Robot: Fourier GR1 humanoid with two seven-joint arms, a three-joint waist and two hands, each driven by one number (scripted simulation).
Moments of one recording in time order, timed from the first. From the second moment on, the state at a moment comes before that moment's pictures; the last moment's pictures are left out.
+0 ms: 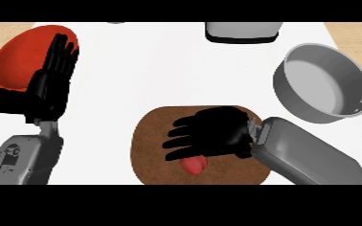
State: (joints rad) left arm -0.28 0.29 0.01 -1.50 0.24 0.18 0.01; right arm -0.73 -0.46 0.83 -1.53 0.78 0.52 -0.56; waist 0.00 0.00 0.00
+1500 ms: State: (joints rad) left arm -0.26 0.22 0.05 -1.55 0.16 0.14 0.05; right arm -0.52 -0.15 0.77 -1.25 1.25 0.35 -0.71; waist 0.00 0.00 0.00
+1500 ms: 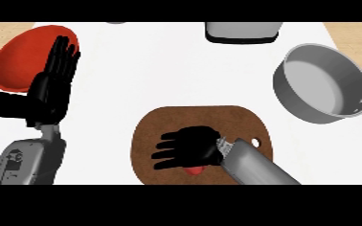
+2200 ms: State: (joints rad) left arm -0.27 0.21 0.08 -1.54 0.15 0.13 0.04; right arm -0.47 -0.11 0.81 -1.27 1.38 0.20 -0.85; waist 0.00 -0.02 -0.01
